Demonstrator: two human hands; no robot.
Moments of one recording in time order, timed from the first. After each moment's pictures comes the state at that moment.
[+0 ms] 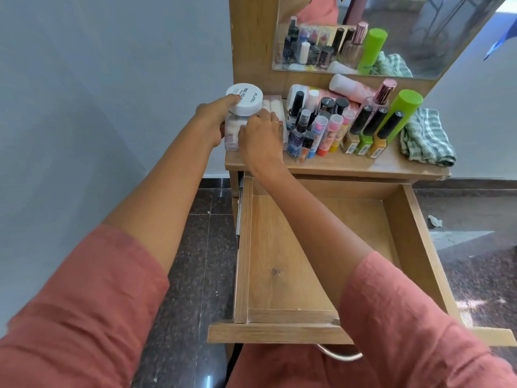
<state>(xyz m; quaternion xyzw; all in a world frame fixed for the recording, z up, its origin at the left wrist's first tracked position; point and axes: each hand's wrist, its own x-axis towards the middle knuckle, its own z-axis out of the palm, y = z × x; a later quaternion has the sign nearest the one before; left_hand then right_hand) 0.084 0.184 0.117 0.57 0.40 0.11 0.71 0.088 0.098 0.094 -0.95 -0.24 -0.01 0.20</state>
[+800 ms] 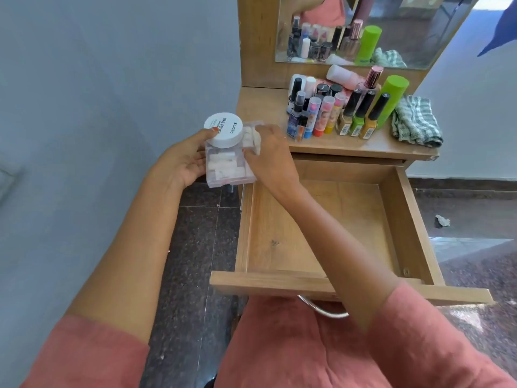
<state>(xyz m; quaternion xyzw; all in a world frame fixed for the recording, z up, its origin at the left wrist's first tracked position) -0.037 0.158 0.107 0.47 0.39 0.10 0.78 0.020 0.029 0.104 -0.87 -0.29 0.06 0.38</state>
